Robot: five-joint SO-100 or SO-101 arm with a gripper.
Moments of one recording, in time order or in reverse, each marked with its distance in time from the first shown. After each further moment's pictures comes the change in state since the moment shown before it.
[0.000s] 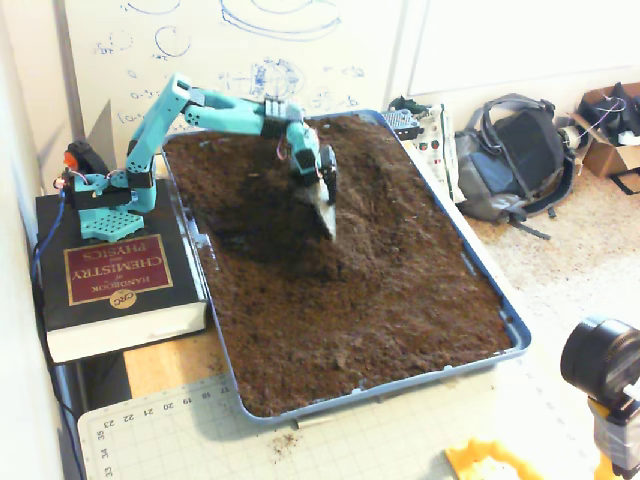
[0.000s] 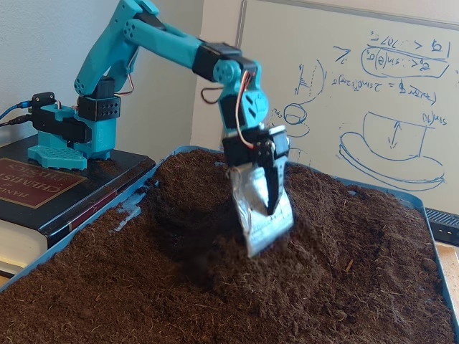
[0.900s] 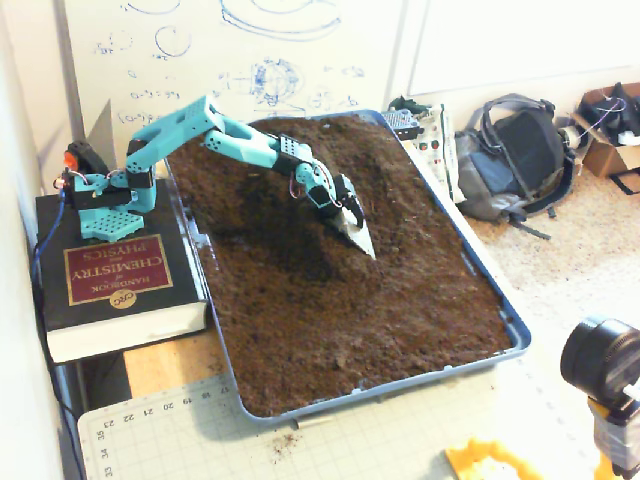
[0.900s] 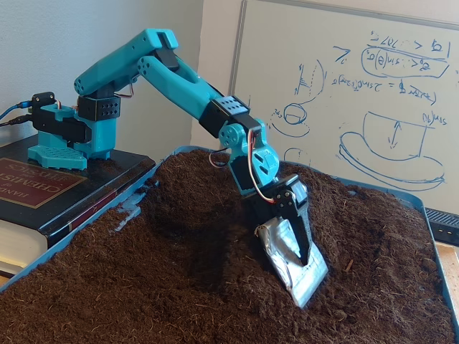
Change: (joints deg) arm 0.1 -21.2 -2.3 -31.0 -6.2
